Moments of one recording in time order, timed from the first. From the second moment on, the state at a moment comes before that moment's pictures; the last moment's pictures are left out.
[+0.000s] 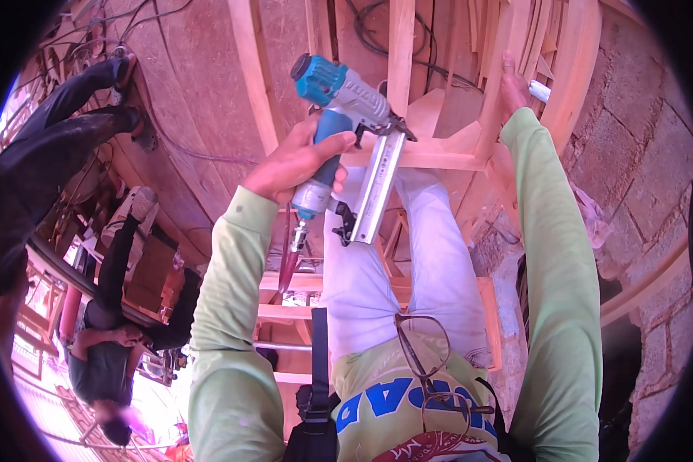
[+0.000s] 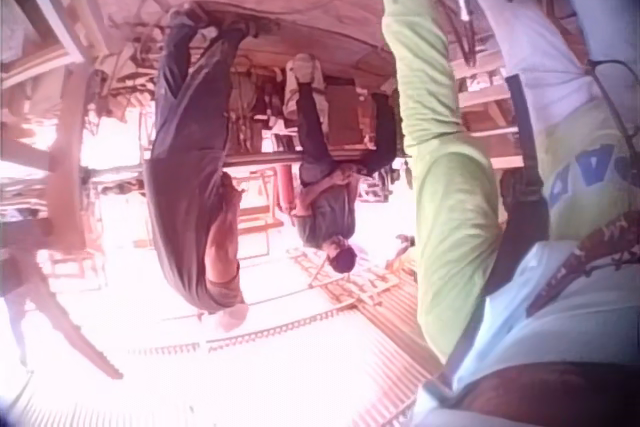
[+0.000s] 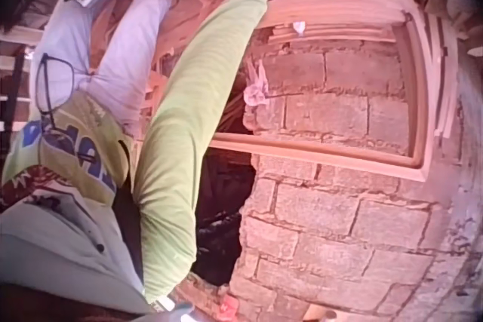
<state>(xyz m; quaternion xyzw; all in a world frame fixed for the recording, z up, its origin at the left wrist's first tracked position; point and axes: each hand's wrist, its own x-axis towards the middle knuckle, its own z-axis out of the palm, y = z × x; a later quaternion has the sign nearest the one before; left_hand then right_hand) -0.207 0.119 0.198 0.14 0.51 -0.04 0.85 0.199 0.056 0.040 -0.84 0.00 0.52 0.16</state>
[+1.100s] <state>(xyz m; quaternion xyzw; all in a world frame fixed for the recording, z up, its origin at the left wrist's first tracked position) -0.215 0.036 0.314 0.65 0.58 0.09 0.48 0.304 0.107 0.411 -0.82 -0.46 0.22 0.26</state>
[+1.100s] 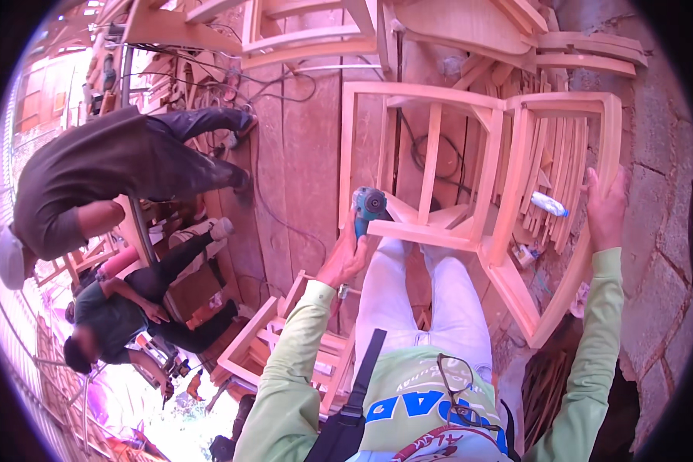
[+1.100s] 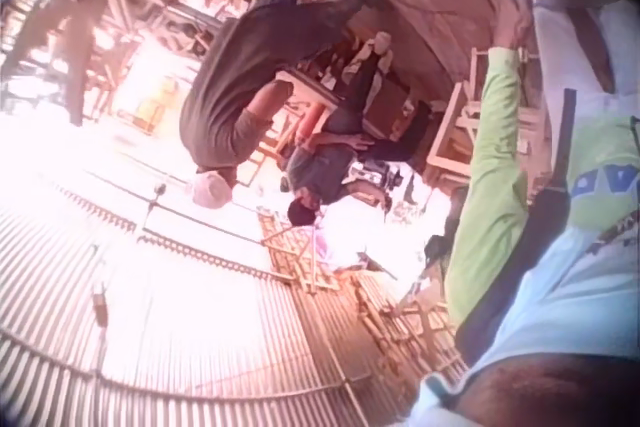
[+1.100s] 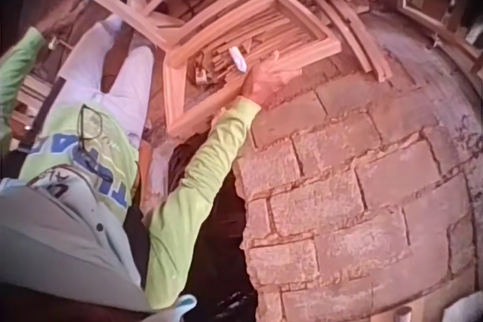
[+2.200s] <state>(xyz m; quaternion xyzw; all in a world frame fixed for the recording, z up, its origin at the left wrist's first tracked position) -0.289 -0.055 0.371 0.59 0.62 0.02 0.52 0.296 0.112 0.410 -0.91 -0.40 0.09 0.09</state>
